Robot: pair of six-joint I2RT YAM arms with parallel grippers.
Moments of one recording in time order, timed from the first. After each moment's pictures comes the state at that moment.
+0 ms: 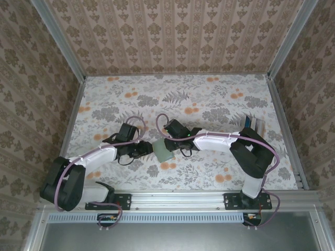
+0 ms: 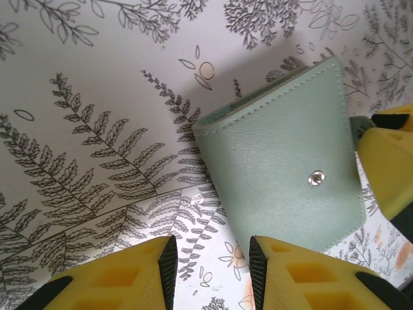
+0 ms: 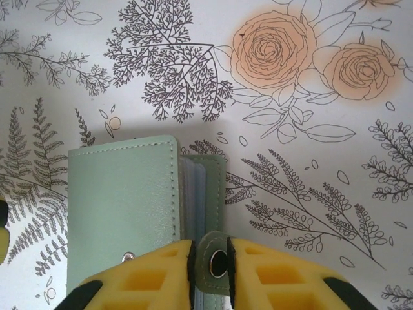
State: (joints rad) left arm -0.49 1.30 0.54 -0.30 0.41 -0.66; right arm 0.84 1.80 1.07 -0.25 0.05 0.47
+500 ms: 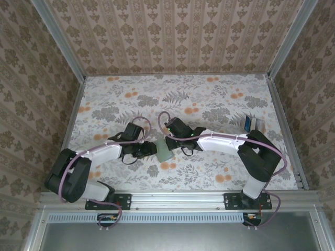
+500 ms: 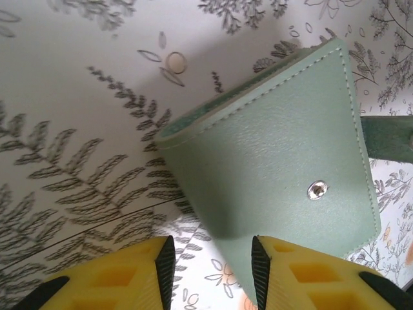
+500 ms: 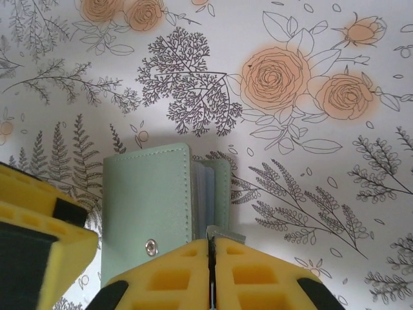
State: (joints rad) left arm -0.55 1.39 0.58 -0.26 0.41 -0.66; right arm 0.84 1.71 1.05 -0.25 0.05 0.47
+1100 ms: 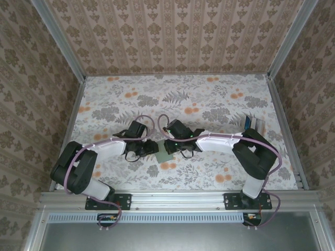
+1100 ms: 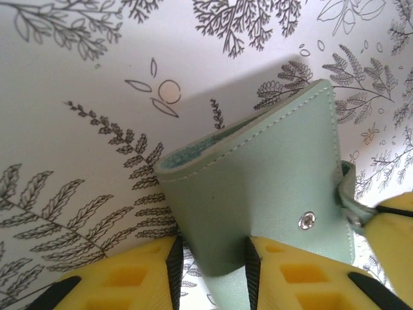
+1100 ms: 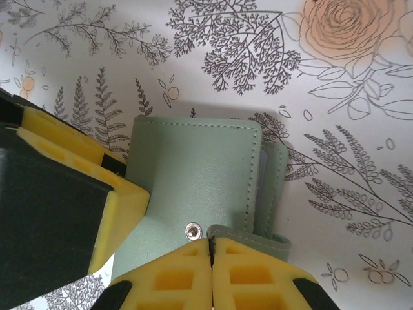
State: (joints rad) left arm -0.56 1.48 0.63 -0.24 0.39 -0.68; right arm 0.83 1.78 1.02 -0.19 -0.12 0.47
